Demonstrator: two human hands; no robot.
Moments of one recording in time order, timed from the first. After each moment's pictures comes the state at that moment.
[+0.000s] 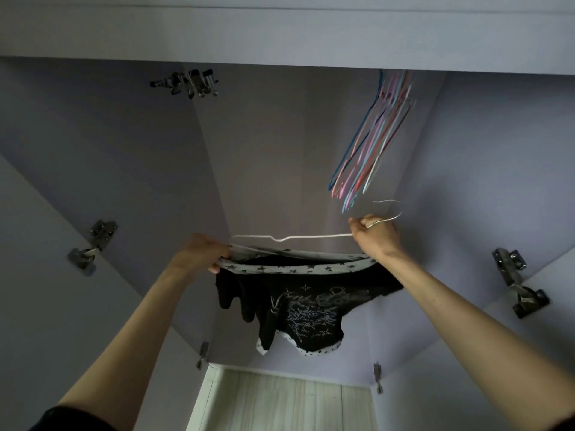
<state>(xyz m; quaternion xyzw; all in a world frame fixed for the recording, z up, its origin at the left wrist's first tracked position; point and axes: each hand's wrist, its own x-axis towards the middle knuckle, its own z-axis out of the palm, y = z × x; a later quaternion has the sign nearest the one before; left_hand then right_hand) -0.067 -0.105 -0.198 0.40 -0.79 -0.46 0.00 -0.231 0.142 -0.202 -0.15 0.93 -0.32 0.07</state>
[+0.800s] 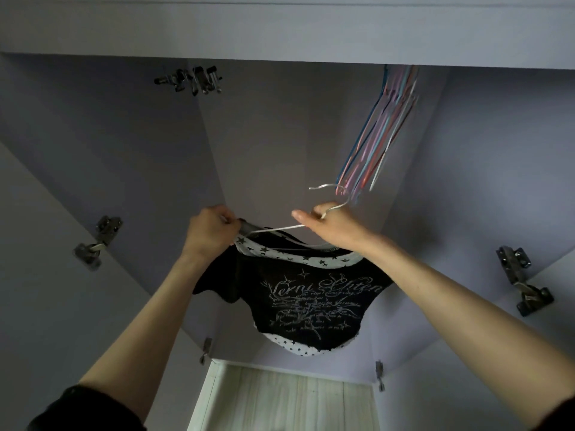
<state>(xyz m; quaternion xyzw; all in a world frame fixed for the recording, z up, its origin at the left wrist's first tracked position) -0.078 -0.092 -0.180 0.33 -0.86 -0.35 0.15 -0.199 0.094 -0.169 -0.36 0.87 -0.31 0.13</state>
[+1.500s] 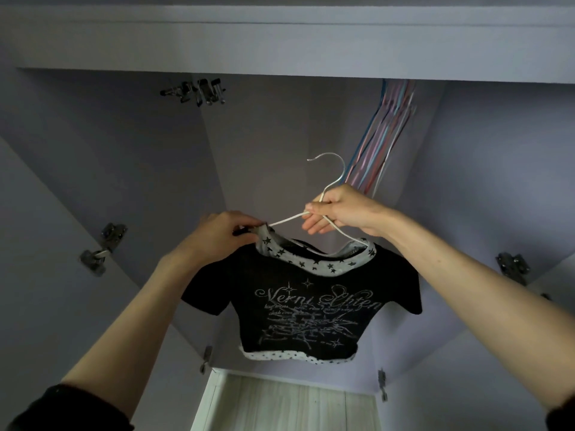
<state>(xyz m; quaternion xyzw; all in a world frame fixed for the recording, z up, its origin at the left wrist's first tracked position) -0.072 -0.095 -0.157 0.10 -0.97 -0.23 0.06 -0.216 0.100 -0.129 -0.33 0.76 -0.45 0.33</state>
